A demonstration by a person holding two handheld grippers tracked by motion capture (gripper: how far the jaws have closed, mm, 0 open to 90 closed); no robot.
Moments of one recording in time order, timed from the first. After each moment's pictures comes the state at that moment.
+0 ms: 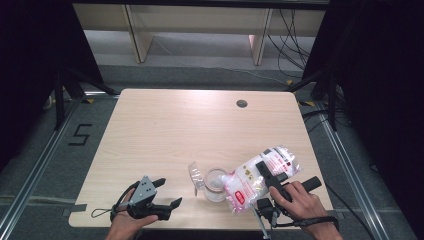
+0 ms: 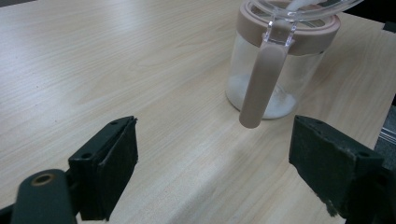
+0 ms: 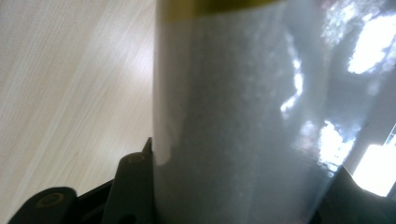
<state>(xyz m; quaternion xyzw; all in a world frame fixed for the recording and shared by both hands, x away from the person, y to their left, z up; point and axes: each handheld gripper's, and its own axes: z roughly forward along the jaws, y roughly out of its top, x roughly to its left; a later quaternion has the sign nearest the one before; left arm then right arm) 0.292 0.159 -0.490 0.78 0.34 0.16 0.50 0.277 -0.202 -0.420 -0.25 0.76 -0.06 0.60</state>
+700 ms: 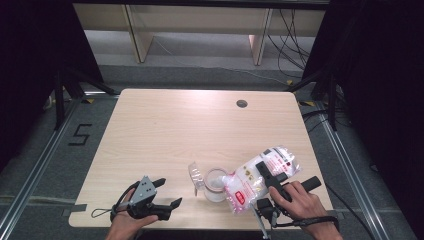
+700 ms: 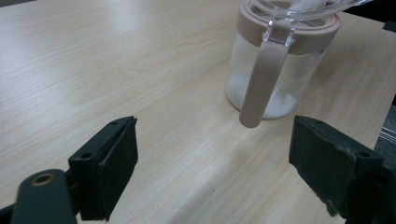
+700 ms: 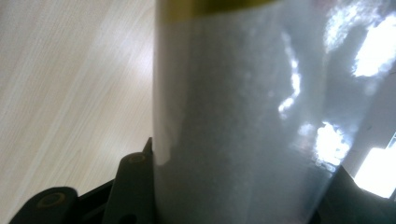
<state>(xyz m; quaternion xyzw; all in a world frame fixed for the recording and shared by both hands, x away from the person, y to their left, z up) 0.292 0.160 -0.489 0.78 0.34 0.17 0.50 0.277 -0.203 -0.422 -0.25 0.76 -0.06 0.59</state>
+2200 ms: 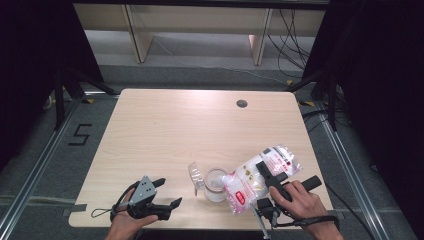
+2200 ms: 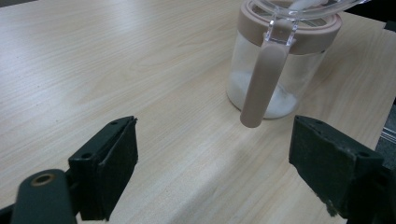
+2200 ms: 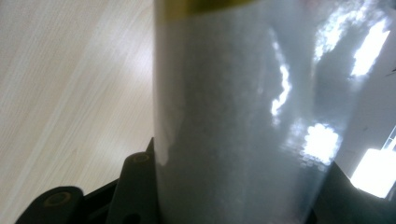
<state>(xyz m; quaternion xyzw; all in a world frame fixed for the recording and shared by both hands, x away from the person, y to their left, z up) 0.292 0.159 -0.489 0.78 0.34 0.17 0.50 0.278 -0.202 -0.418 -0.26 0.76 -0.06 0.60</state>
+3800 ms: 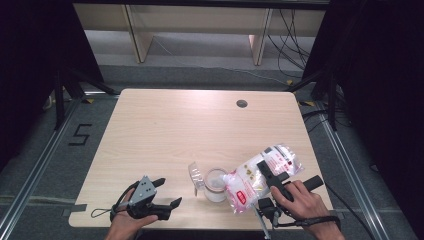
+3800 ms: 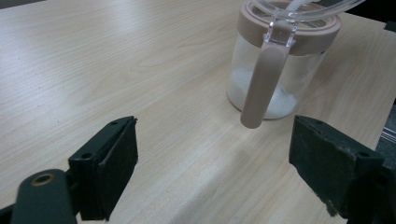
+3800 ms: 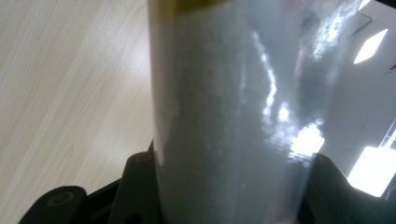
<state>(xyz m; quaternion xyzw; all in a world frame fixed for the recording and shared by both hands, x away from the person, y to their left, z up) 0.292 0.159 -0.489 0.78 0.34 0.16 0.50 0.277 -0.202 -0.413 -0.27 0.75 -0.06 0.60</state>
